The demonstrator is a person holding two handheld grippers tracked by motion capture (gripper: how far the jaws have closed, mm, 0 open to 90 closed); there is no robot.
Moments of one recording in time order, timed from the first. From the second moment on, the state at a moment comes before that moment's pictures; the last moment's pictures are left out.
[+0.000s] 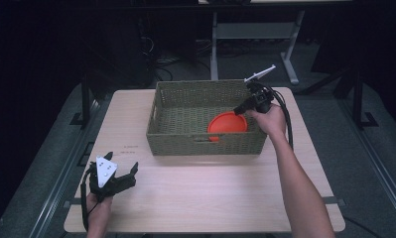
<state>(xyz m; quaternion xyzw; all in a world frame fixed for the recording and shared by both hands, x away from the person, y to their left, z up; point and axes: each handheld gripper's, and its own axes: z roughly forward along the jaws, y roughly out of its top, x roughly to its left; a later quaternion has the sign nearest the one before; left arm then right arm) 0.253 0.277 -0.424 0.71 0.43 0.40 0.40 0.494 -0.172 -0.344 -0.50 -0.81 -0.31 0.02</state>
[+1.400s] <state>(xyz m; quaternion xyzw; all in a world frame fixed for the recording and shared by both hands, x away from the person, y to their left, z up) 0.254 0.276 -0.425 0.71 0.43 0.40 0.40 0.452 -0.190 -0.323 -0.46 -0.80 -0.38 0.05</state>
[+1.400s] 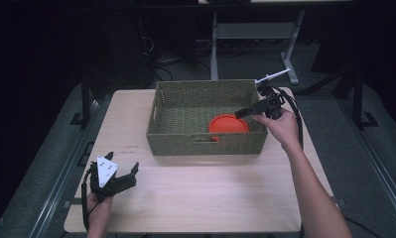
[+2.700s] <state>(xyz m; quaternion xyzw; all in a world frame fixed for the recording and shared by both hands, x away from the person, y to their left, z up) 0.254 0.274 -0.425 0.71 0.42 0.40 0.39 0.395 -0.232 -0.337 -0.44 -0.79 -0.41 0.05</state>
